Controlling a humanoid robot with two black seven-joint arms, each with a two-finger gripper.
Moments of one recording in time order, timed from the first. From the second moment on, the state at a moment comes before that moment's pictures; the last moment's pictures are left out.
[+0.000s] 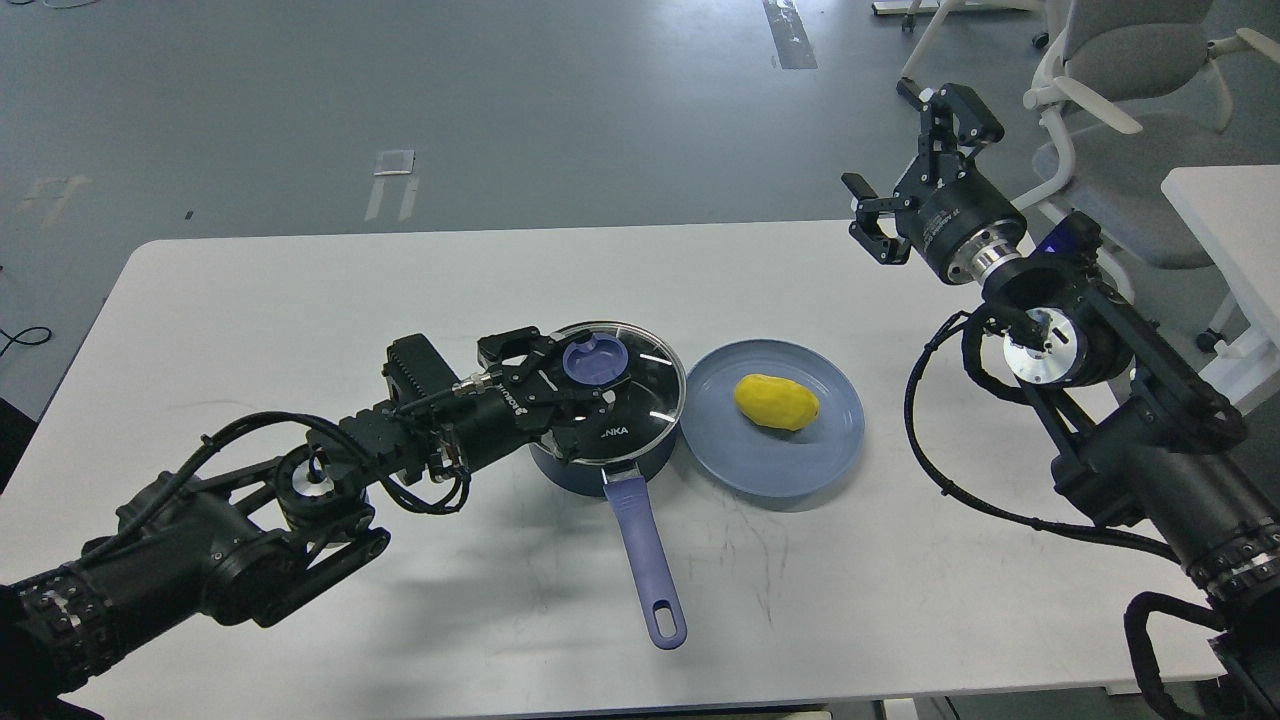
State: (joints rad) left arm -0.67 0.28 -0.38 -0.96 2.16 0.36 -0.34; right arm 0.64 -0.24 1.11 0.97 -0.47 0.13 0.04
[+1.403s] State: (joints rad) left arm -0.69 0.75 -0.33 -1.07 1.92 0.49 -0.46; right arm 0.66 -0.24 1.07 0.97 -0.48 0.14 0.04
